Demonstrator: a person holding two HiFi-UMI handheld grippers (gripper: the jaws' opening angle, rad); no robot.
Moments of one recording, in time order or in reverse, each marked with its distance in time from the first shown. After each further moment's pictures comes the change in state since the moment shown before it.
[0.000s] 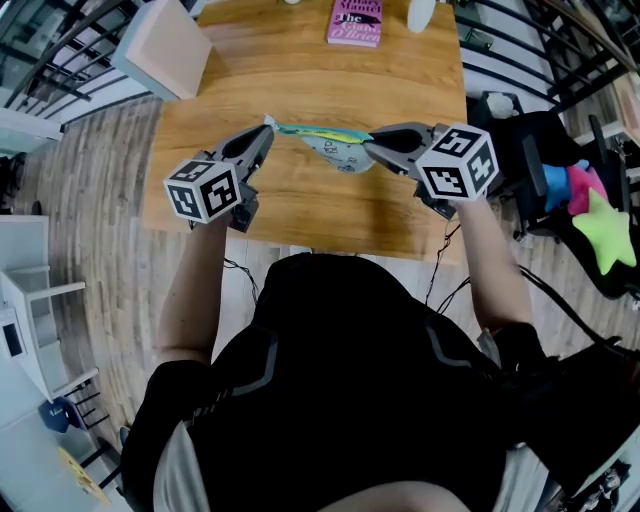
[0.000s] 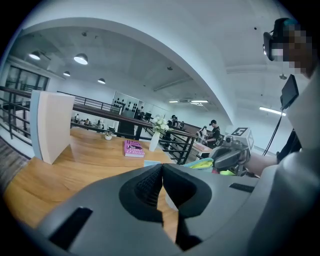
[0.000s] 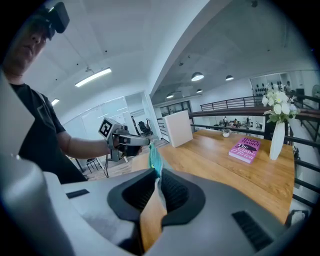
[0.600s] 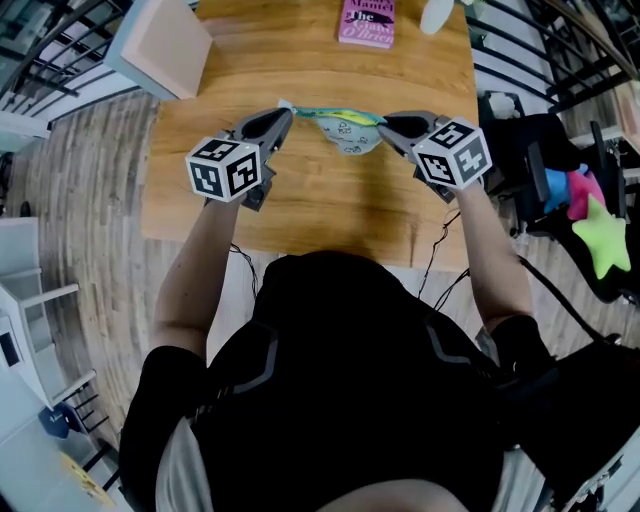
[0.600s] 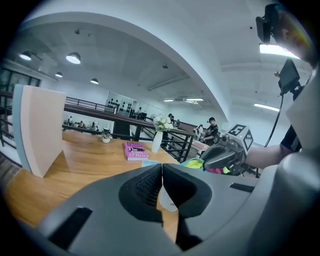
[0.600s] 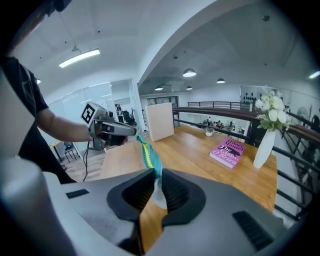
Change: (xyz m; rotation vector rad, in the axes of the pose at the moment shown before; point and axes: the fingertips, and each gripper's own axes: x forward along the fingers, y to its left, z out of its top) left arm 0.051 0.056 0.009 0.063 0.015 -0.044; right arm 0.053 -0.081 -0.001 -0.051 0.096 -0.213
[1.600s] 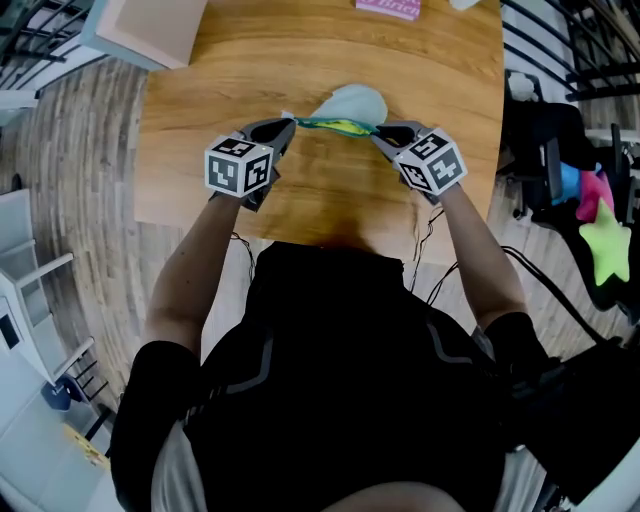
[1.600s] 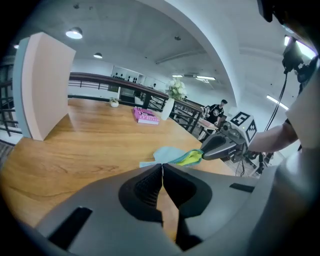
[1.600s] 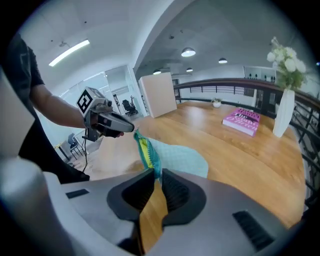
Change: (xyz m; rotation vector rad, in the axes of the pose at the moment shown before) left arm 0.028 0.053 -0.123 -0.075 0.287 0.039; right arm 0.099 0.000 -0.096 0.066 0.162 0.051
